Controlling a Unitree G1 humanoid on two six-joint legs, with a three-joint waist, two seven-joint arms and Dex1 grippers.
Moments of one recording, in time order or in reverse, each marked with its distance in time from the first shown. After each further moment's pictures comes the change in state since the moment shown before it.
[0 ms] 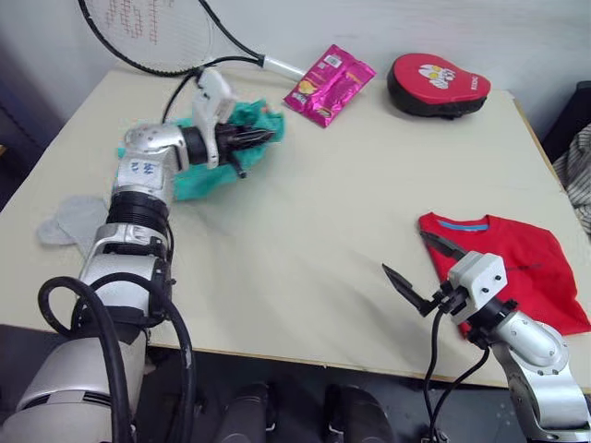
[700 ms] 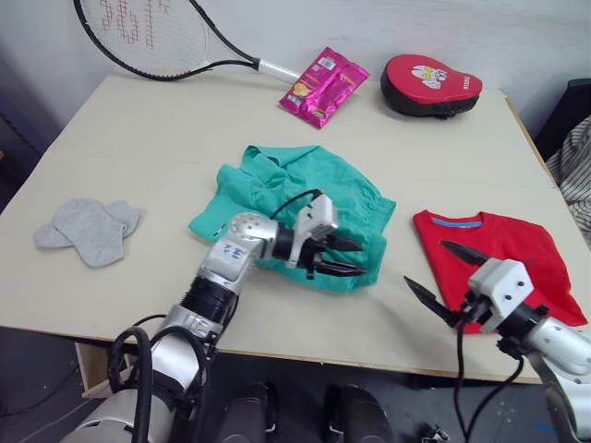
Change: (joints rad) left arm 0.428 -0.166 -0.291 -0.535 -0.072 0.213 -0.109; right arm 0.105 -0.131 -0.129 -0.033 0.031 0.031 0.091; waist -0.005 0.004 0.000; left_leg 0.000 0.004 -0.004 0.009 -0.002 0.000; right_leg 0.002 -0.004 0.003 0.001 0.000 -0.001
